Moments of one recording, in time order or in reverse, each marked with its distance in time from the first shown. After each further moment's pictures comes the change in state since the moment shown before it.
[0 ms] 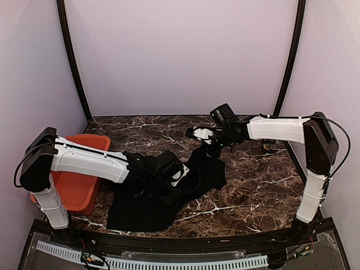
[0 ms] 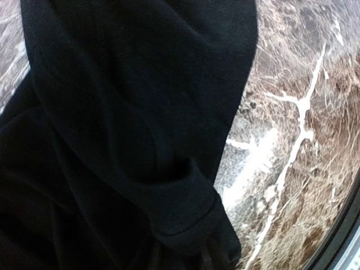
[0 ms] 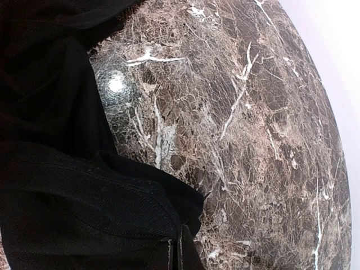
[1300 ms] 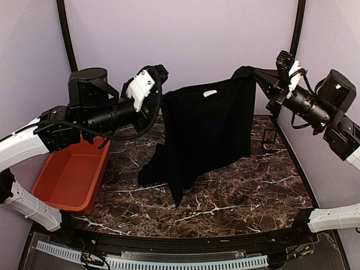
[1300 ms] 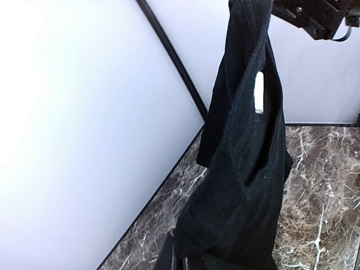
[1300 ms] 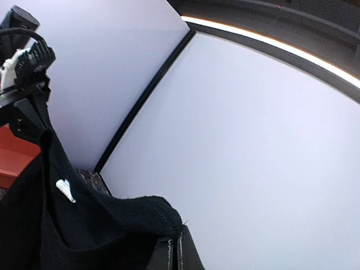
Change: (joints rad) left arm -0.011 -0.485 0.291 0.117 -0.250 0.662; right arm 0.106 -0.929 -0.192 0.363 0.089 0.034
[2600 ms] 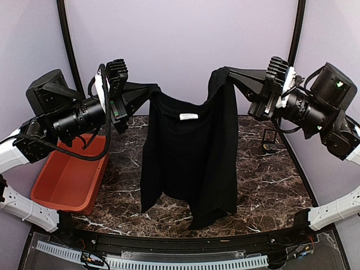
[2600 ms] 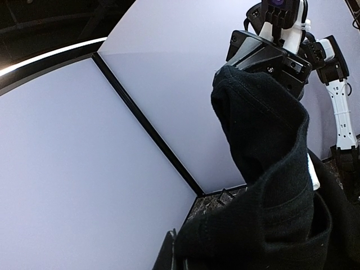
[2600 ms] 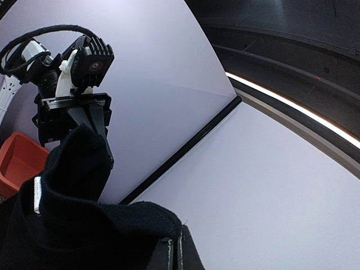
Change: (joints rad) left arm -0.050 -0.187 -0.123 0.233 0.269 0.195; right arm 0.395 0.098 0.125 0.045 0.046 -0.246
